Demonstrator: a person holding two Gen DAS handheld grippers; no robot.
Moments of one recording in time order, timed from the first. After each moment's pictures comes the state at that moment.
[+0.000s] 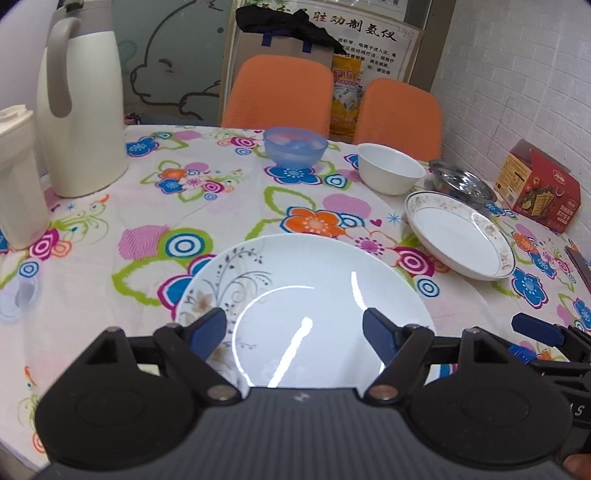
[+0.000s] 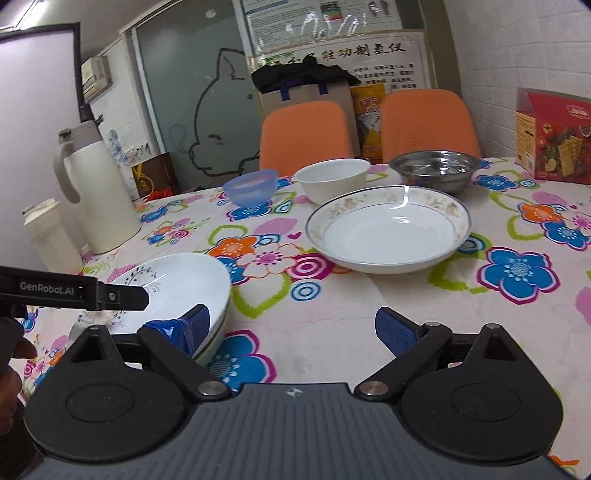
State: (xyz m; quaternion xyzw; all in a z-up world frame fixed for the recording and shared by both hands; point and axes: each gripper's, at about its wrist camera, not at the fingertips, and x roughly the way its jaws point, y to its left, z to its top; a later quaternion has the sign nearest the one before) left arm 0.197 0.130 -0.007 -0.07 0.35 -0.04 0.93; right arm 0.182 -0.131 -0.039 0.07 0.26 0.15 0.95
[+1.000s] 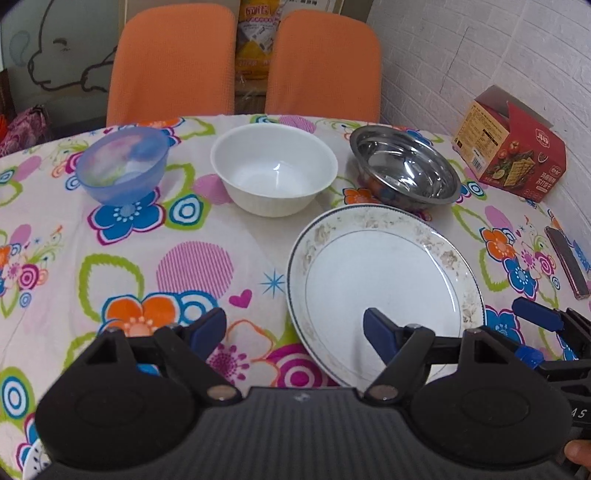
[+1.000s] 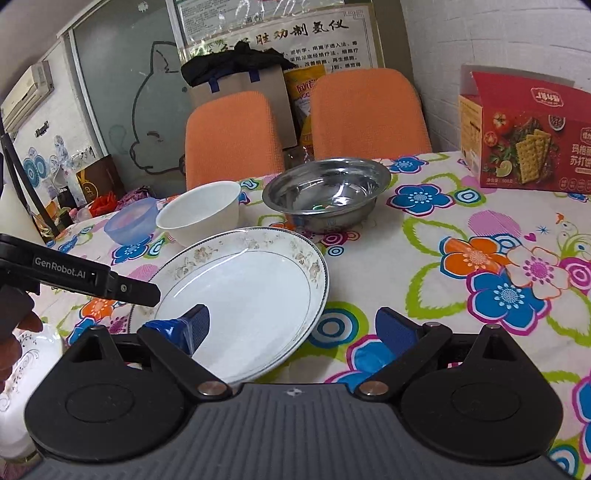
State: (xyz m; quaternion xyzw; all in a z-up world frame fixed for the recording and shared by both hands) left arm 0.388 0.016 -0.006 -0.03 0.46 -0.15 0.88; right arm 0.308 -0.234 -0.032 0.08 0.32 0.10 0.94
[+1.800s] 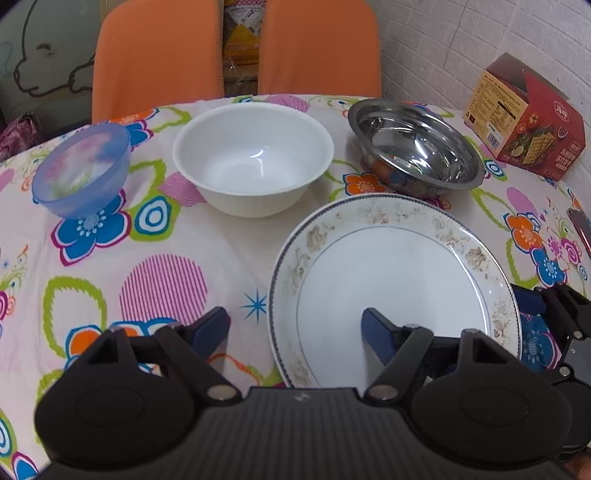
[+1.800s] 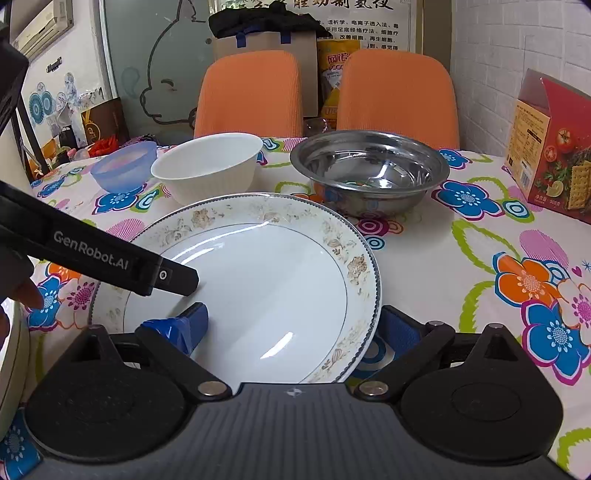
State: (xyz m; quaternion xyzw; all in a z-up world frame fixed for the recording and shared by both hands) left arm 0.415 -0.011 -0.033 0.01 0.47 -0.15 0.87; right arm 0.341 -0.196 -0.058 -0.01 0.34 0.12 0.93
